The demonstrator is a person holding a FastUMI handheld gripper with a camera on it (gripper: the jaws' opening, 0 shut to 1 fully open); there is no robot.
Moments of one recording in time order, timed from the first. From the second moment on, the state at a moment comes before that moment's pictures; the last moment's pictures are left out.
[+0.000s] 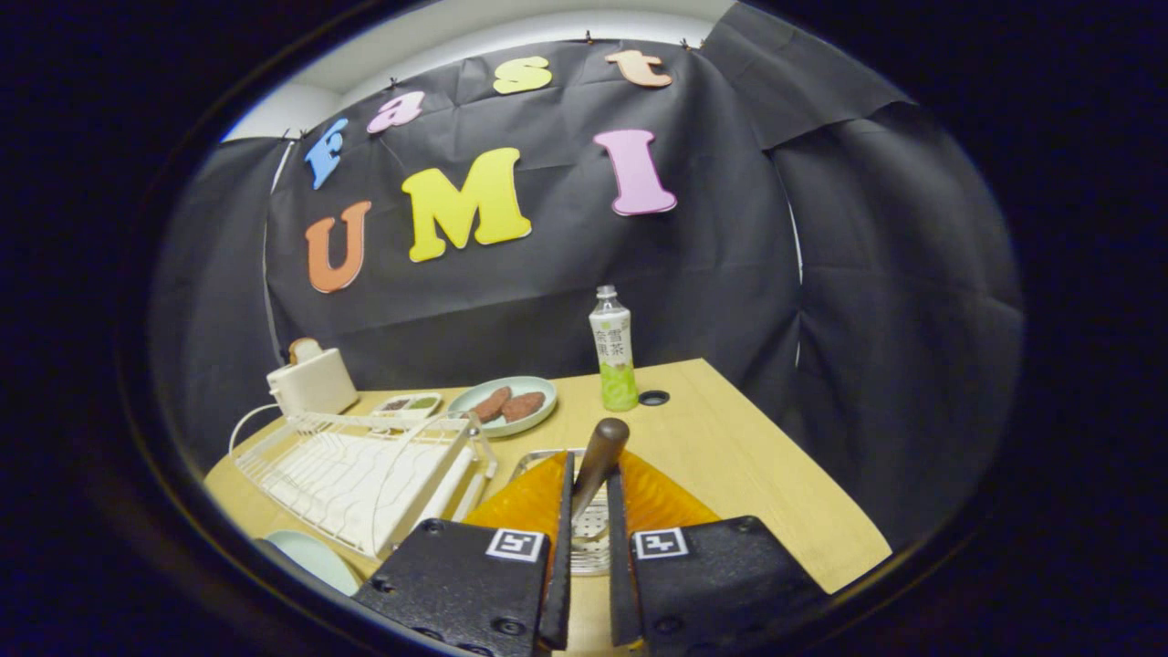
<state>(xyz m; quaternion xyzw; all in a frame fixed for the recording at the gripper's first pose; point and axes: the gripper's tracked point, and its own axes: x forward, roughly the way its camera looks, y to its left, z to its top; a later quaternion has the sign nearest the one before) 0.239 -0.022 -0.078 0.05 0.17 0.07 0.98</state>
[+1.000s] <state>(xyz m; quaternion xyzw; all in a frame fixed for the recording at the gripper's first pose) 0.172 0.015 0.050 -0.02 0.07 0.06 0.99</state>
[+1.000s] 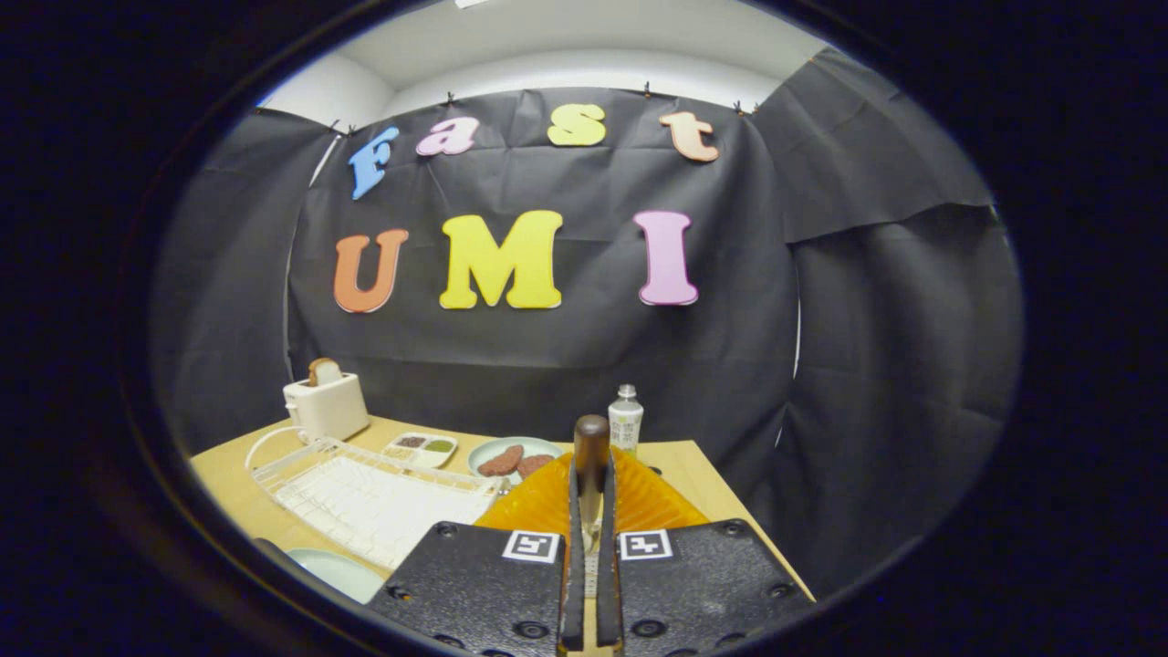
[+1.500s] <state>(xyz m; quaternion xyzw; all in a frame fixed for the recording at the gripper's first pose) 0.076 0.128 0.046 -0.01 0.09 0.17 0.98</state>
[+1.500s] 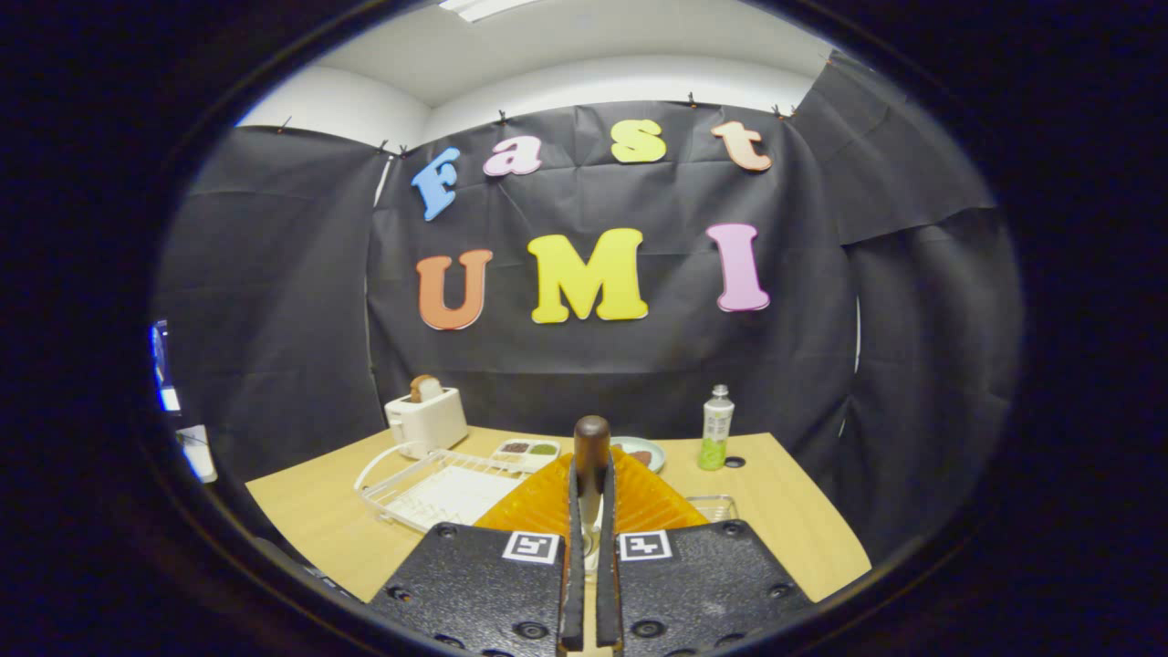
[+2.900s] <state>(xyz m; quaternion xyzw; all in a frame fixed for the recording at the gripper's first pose) 0.048 0.208 -0.084 -0.01 0.14 0.22 0.97</state>
